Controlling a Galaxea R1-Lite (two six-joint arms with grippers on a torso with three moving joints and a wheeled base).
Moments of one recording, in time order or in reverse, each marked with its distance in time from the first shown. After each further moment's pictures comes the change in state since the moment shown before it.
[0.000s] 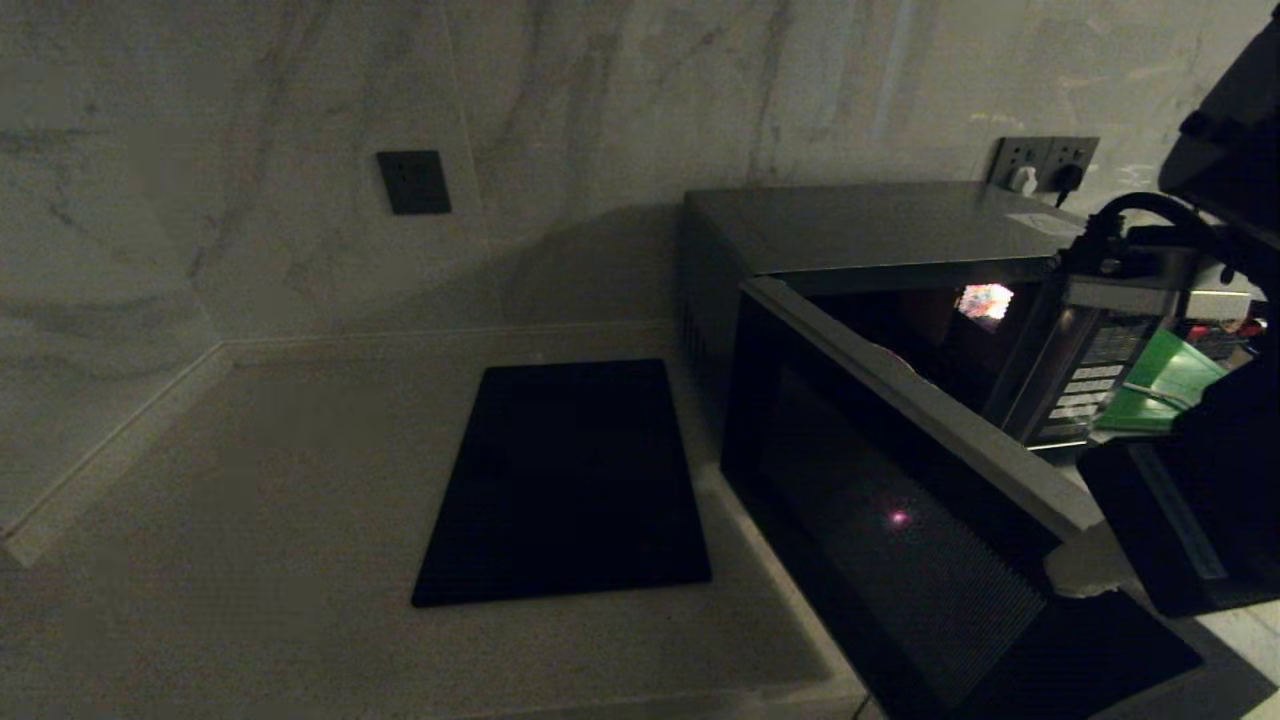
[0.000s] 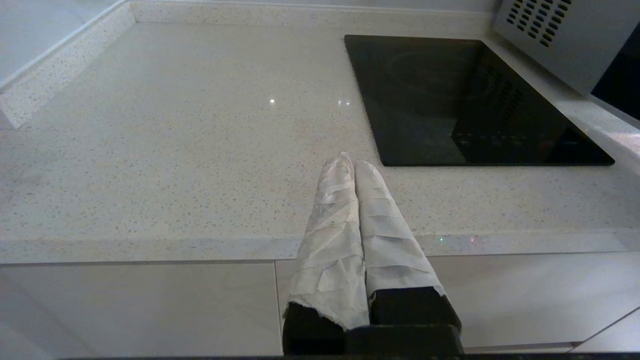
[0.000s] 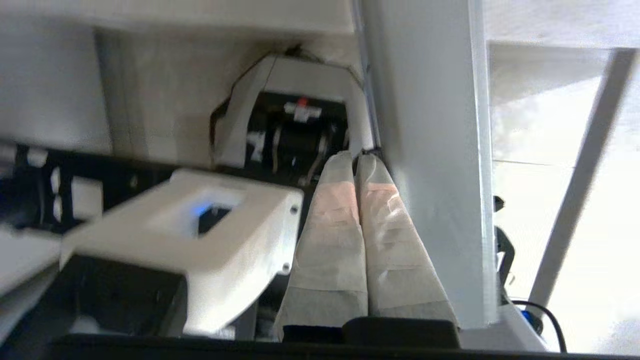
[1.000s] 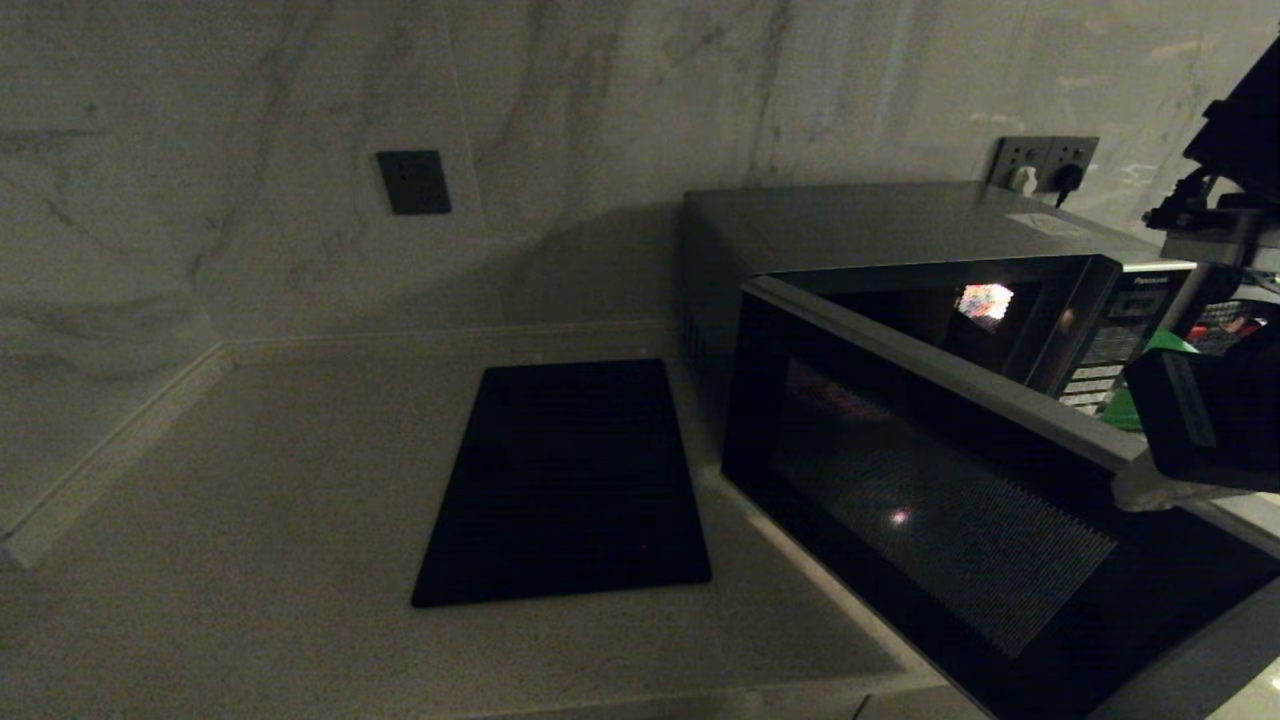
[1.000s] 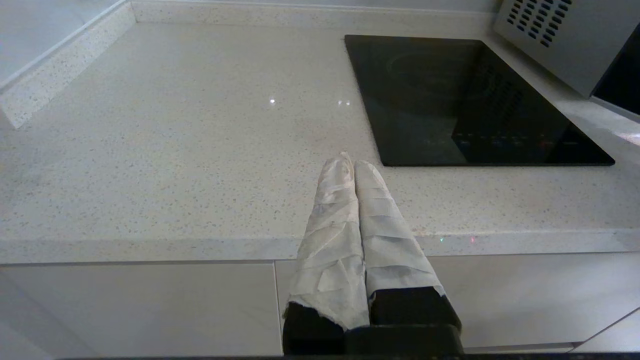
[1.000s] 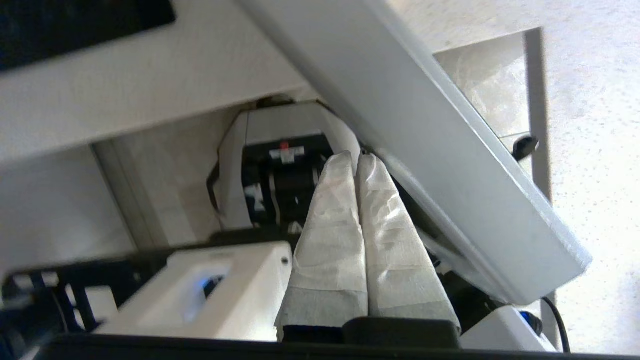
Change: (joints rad) left arm 0.000 0.000 0.000 0.000 0.001 0.000; right arm -0.257 -0.018 0.011 -0.004 -0.048 0.038
